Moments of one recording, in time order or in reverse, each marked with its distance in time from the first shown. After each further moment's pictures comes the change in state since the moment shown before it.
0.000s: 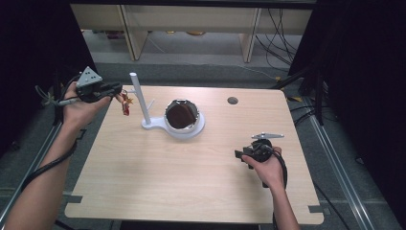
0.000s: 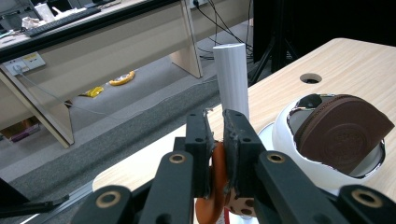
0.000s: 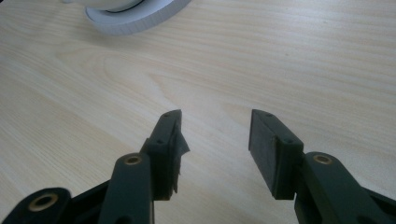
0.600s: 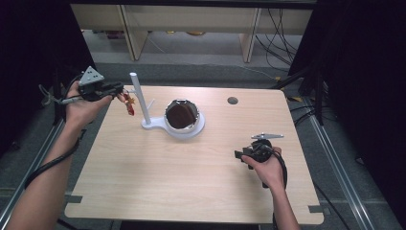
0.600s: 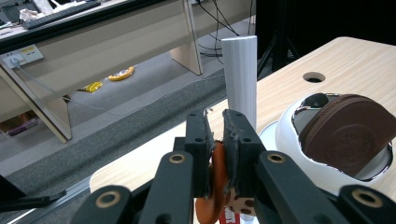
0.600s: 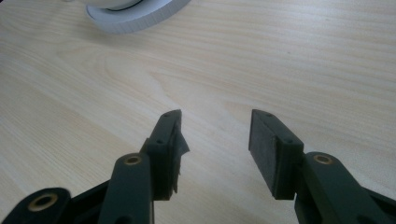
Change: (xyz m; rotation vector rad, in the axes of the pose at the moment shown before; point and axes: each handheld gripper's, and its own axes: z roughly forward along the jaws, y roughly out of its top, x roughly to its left) left arm 0.004 -0.002 0.009 0.011 0.001 -0.025; right arm 0.000 -0.001 0.001 0.002 0.006 0.010
